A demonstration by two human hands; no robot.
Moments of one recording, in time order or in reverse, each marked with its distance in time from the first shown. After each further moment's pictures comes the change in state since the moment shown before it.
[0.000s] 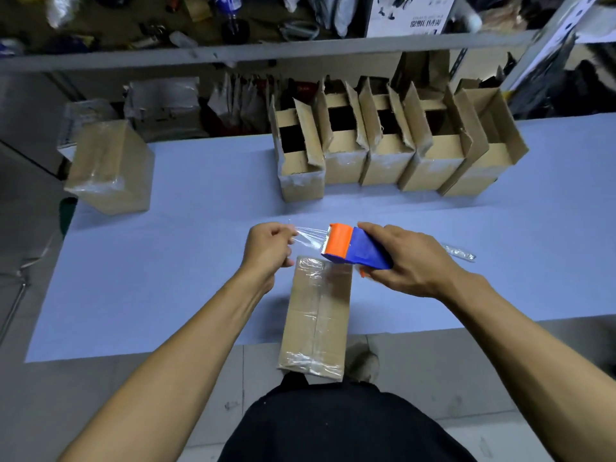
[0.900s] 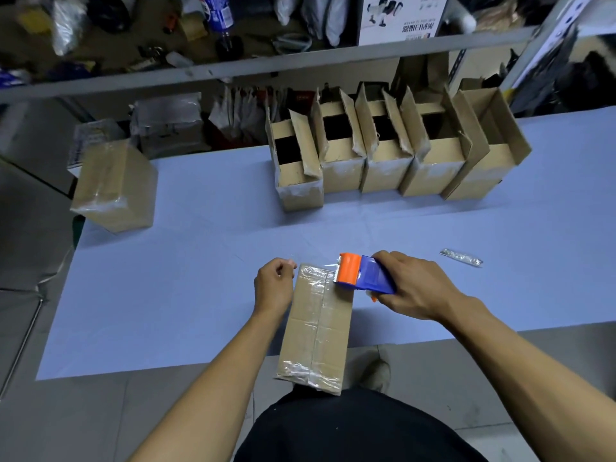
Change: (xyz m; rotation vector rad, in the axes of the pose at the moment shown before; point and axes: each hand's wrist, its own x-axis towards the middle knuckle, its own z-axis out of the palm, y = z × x) left_hand 0.011 -0.069 0.019 0.223 0.171 0.075; right_hand -0.013 0.023 0.034 0.022 -0.040 0.061
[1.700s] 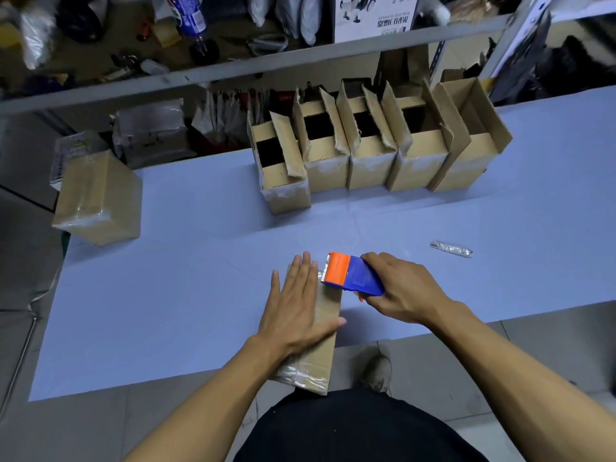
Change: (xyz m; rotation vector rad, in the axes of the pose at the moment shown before) left_hand -0.040 -0.001 0.008 1.136 -0.437 0.642; right_hand -0.008 -0.005 0.010 0.065 0.032 0.070
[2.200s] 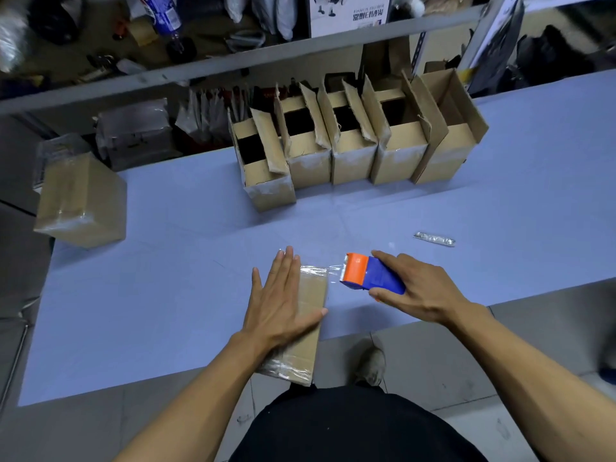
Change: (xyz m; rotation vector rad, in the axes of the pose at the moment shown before) left_hand -0.001 0.006 -0.003 -0.008 0.003 -0.040; right_hand -0.044 0.049 -0.003 0.070 -0.060 0.152
